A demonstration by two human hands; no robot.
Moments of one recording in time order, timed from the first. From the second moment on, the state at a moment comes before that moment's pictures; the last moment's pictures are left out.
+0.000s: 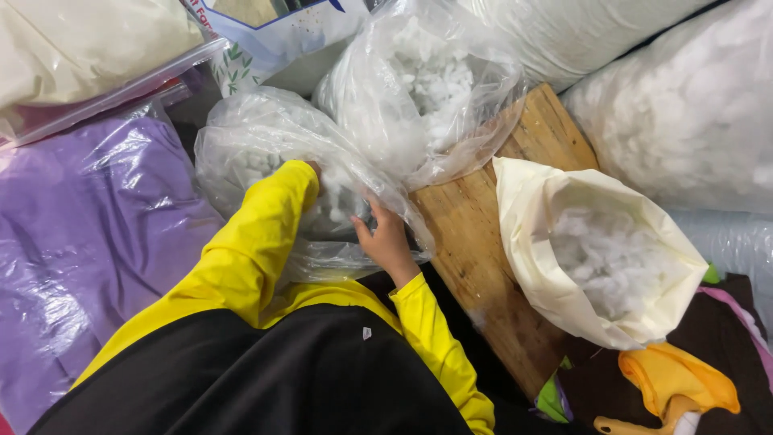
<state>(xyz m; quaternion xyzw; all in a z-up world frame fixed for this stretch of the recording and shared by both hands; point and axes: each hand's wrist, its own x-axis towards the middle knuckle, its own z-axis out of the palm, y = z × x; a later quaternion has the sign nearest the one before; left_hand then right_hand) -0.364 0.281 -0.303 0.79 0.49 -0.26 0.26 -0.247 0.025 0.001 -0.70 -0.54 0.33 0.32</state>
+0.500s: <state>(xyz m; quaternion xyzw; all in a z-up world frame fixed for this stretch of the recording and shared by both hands) -0.384 0.182 -0.070 0.71 0.15 0.09 0.68 -0.273 0.011 0.031 -0.44 -0.55 0.31 0.64</state>
